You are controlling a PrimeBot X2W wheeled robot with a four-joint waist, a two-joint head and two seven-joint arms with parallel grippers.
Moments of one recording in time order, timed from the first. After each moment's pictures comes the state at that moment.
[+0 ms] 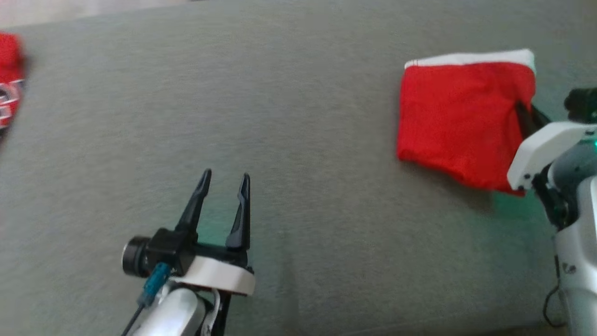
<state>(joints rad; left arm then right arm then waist) -0.20 0.24 -0.61 0.11 -0.50 0.22 -0.21 -0.45 -0.23 -0.04 0.38 0.15 0.13 0.37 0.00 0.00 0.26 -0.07</state>
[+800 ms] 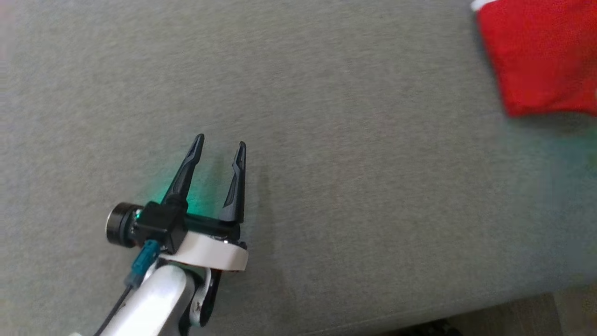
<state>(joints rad) -0.29 0.30 -0.61 0.01 -0.46 0.25 -0.15 -0.73 -0.41 -0.08 0.49 0.06 0.13 0.34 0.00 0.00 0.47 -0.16</state>
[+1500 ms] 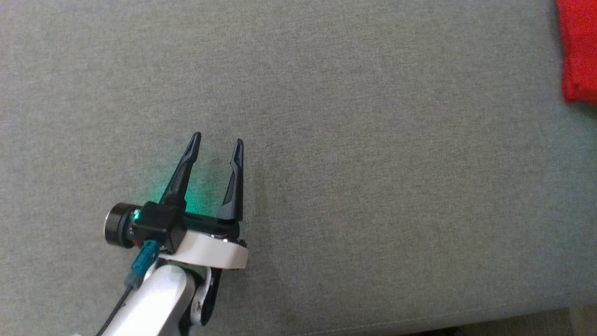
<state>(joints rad) -0.29 0.30 -0.61 0.00 -0.46 0.27 -0.15 -0.75 -0.42 -0.28 0.55 -0.09 0.13 0.25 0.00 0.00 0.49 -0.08</state>
